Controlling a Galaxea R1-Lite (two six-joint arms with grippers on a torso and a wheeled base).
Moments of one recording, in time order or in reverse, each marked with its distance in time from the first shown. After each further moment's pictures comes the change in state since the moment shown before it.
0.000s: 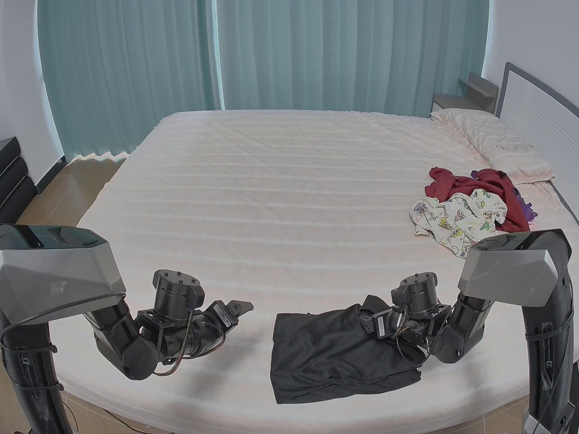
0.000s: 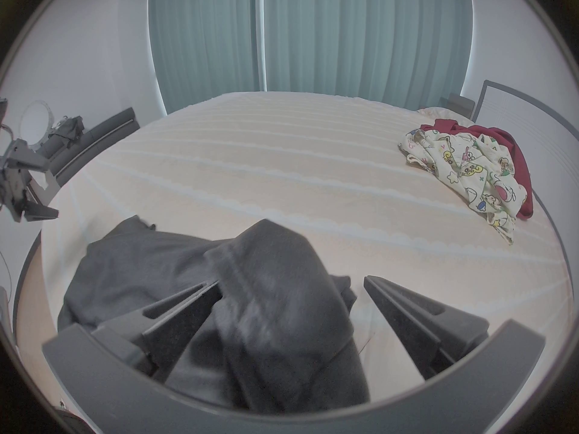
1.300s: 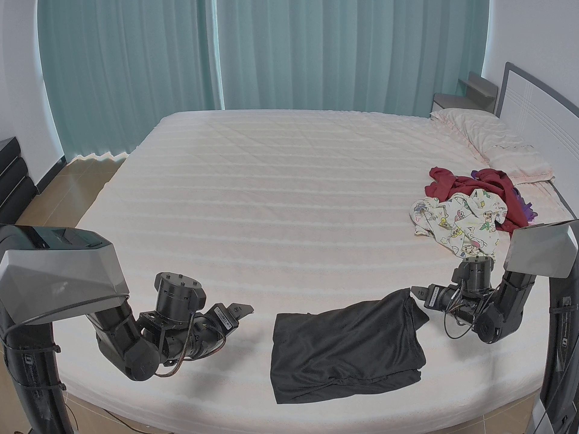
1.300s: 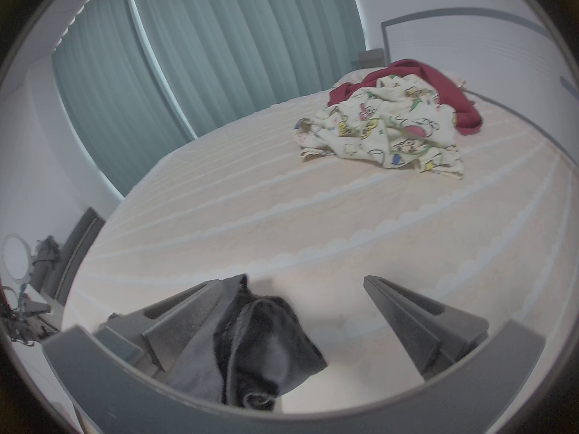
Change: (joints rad) left arm 0.000 0.017 0.000 0.000 0.000 0.000; right arm -0.315 -0.042 0.089 -0.128 0.170 0.298
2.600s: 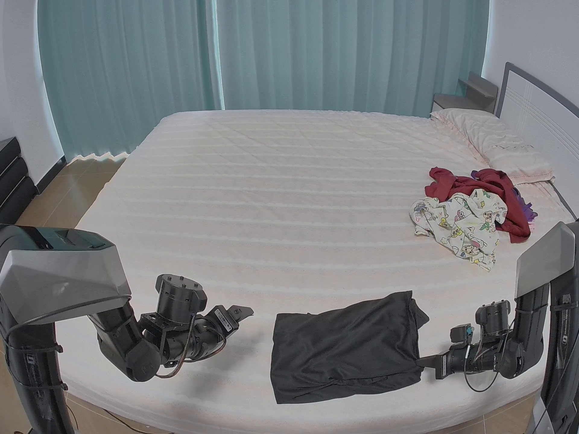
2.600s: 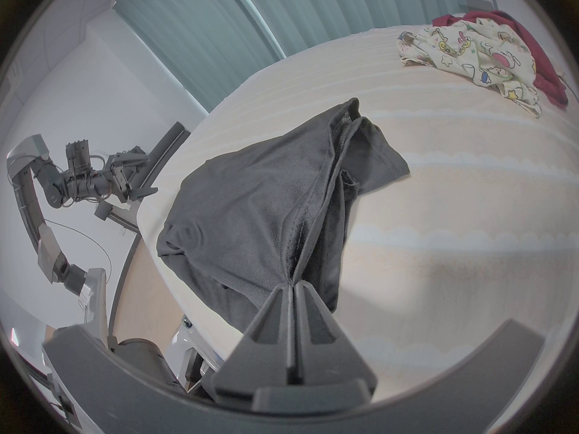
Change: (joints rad) left arm 0.000 0.011 0.002 0.000 0.001 0.000; right arm -0.060 0.022 0.433 -0.124 0.544 -0.379
